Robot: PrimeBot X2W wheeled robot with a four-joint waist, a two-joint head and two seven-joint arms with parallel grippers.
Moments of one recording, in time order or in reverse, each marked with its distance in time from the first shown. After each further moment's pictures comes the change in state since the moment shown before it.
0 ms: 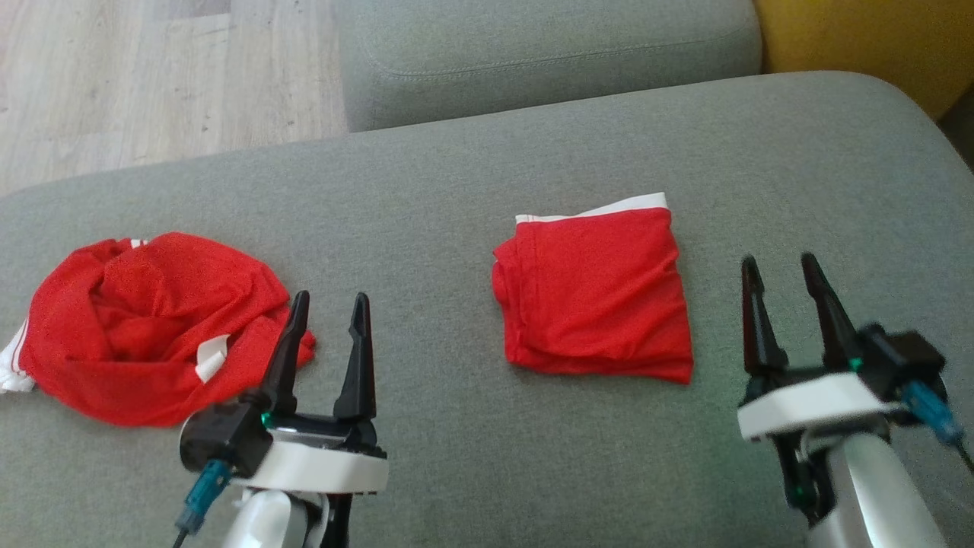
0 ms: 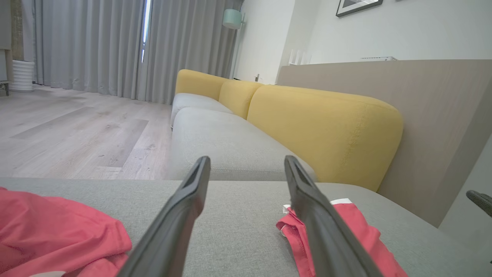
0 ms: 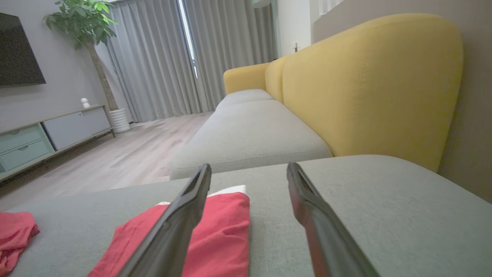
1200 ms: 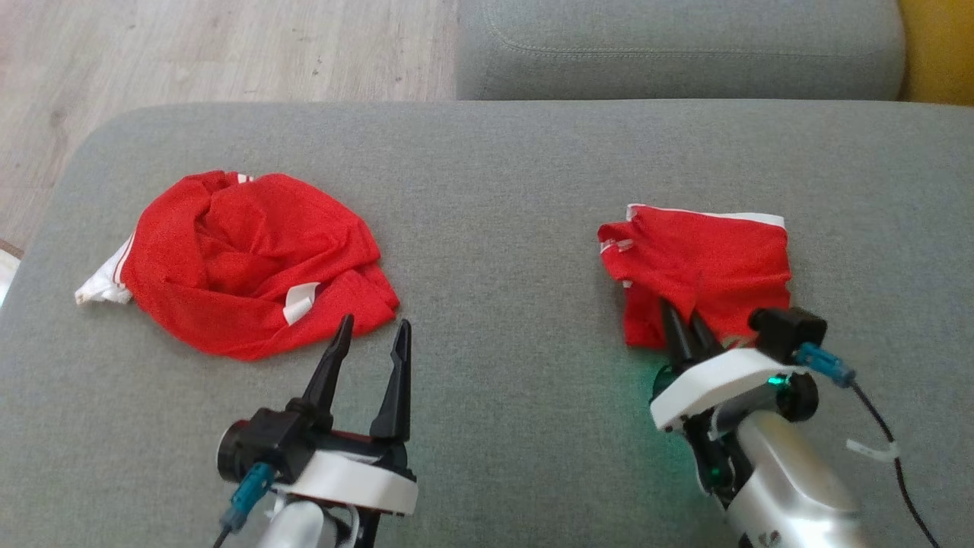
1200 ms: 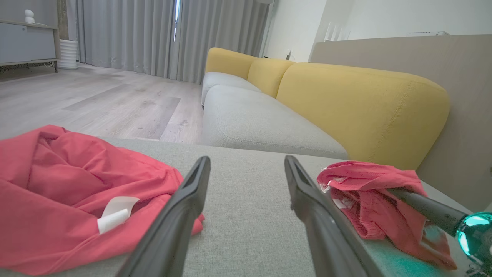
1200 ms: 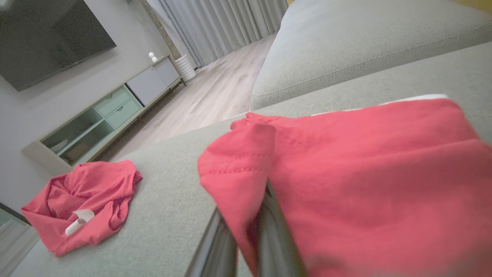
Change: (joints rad) left arm -0.016 0.000 -0.088 0.089 0.002 0.001 0.000; right arm -0.216 0.016 0.302 0.407 0.382 0.000 0.000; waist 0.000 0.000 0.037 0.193
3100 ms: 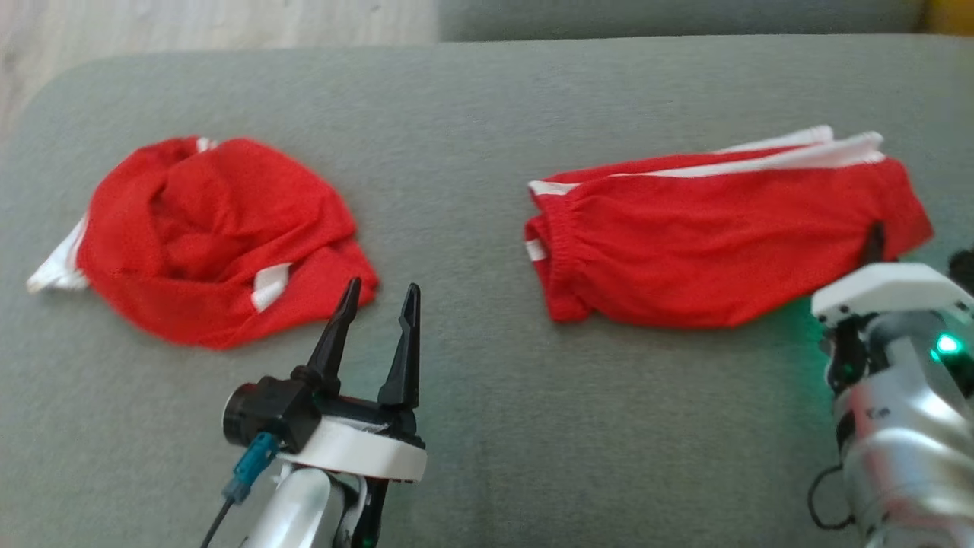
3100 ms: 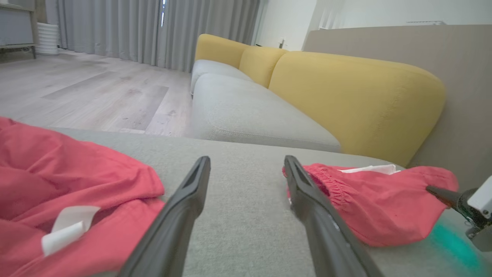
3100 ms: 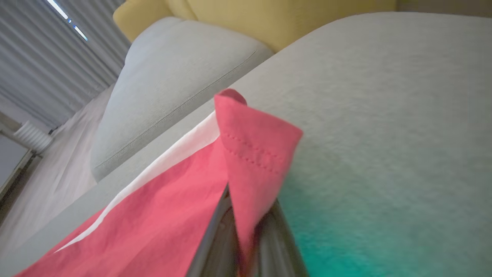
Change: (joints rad) left arm -0.065 0.000 -0.028 -0.018 -0.019 0.017 0.000; right arm -0.329 -0.015 -0.876 0.416 -0.429 0.000 0.010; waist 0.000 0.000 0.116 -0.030
